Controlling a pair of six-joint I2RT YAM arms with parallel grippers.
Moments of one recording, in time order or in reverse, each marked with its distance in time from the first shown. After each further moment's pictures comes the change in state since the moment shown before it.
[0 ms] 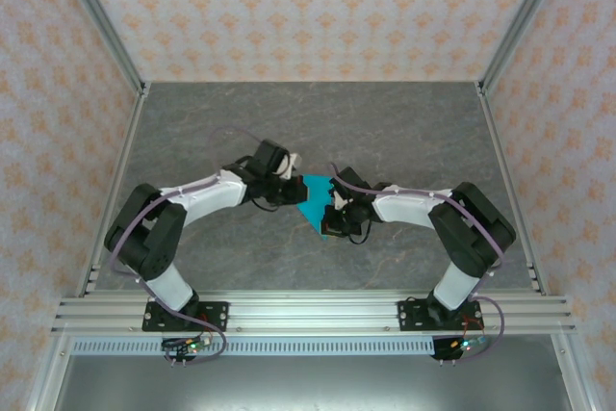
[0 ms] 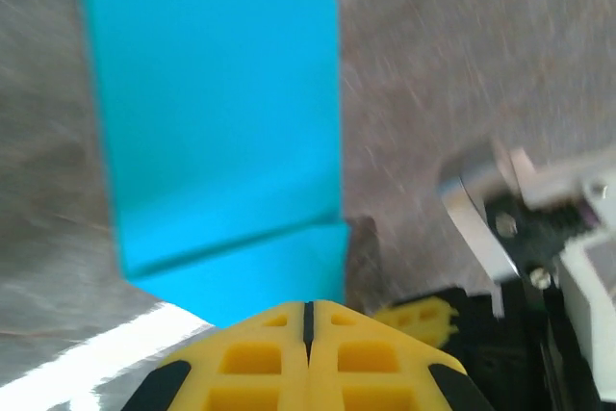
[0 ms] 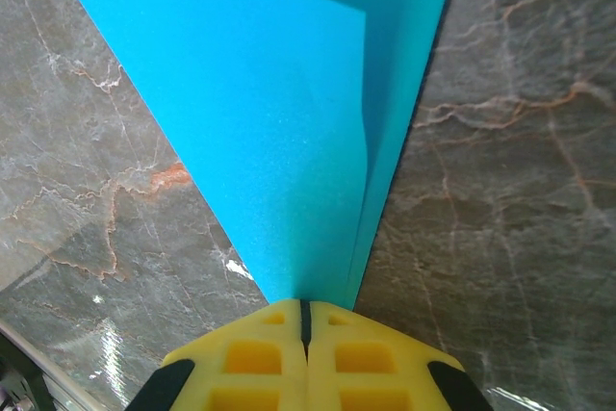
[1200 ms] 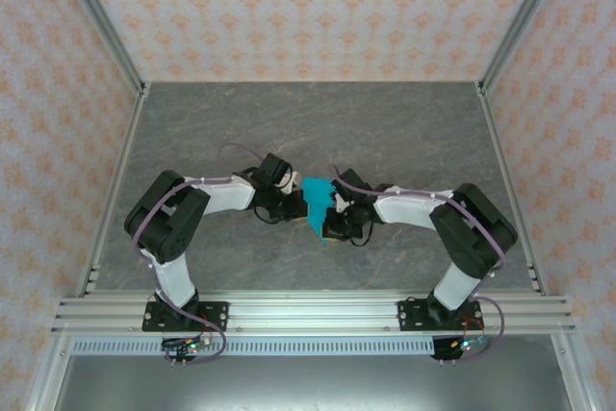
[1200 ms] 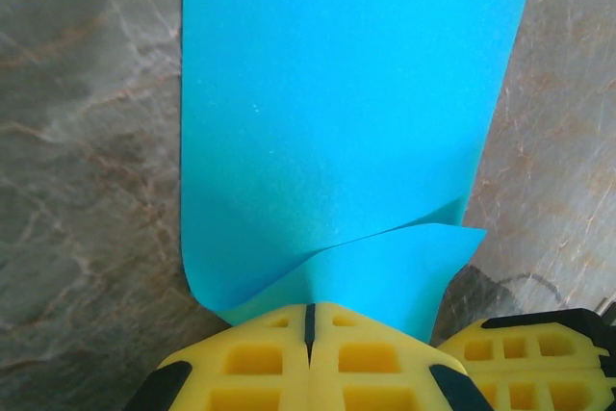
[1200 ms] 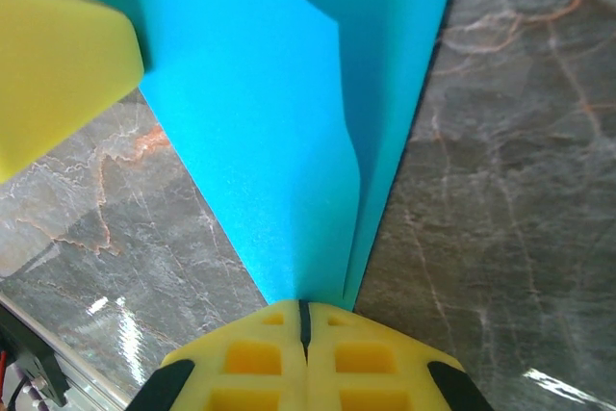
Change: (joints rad) left arm 0.027 0.142 -0.055 0.072 0.080 -0.065; right arm -0.003 -0.008 -0.019 -0.014 -0.036 0.019
